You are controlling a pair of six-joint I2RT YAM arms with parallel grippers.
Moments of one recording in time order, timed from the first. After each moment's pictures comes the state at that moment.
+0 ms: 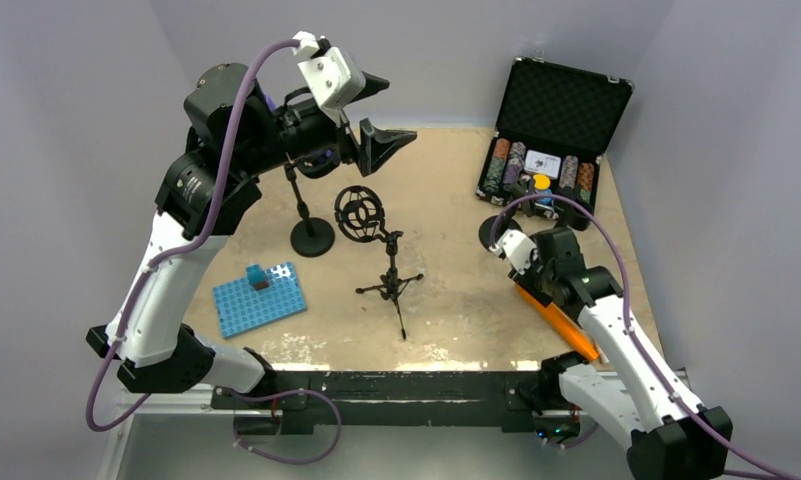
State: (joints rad) left arm -0.68 1.41 2.10 -0.59 0.41 0.20; right arm 0.28 0.86 0.72 -0.86 0.11 -0.63
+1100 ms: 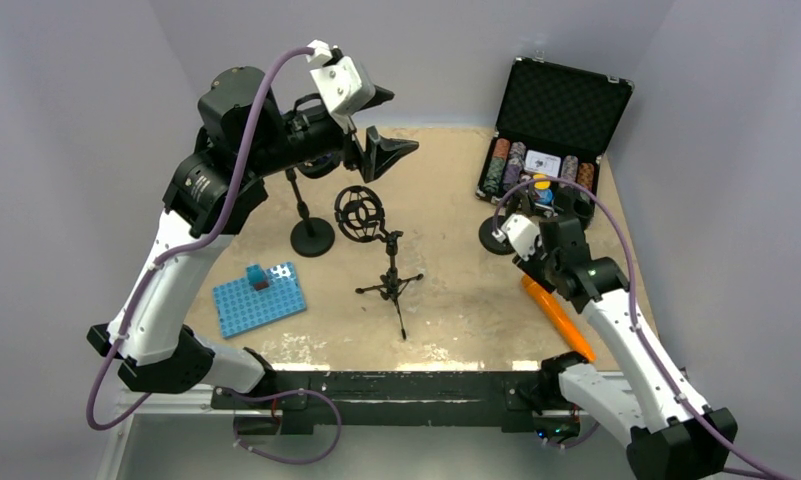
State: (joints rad) left arm -0.68 1.41 2.05 -0.61 0.43 0.21; right arm 0.28 0.88 0.76 -0.83 0.23 -0.65
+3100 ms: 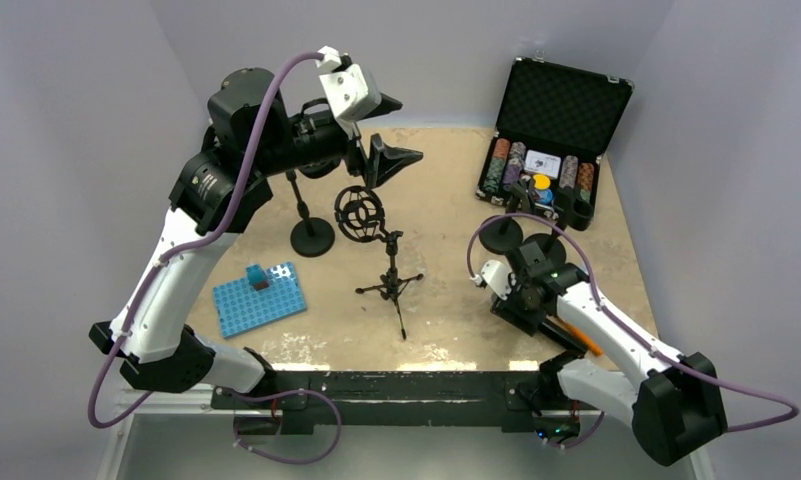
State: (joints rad) left arm -0.68 1.41 2.03 -0.62 0.50 0.21; right arm 0.42 1.04 0.60 -0.87 0.09 -0.59
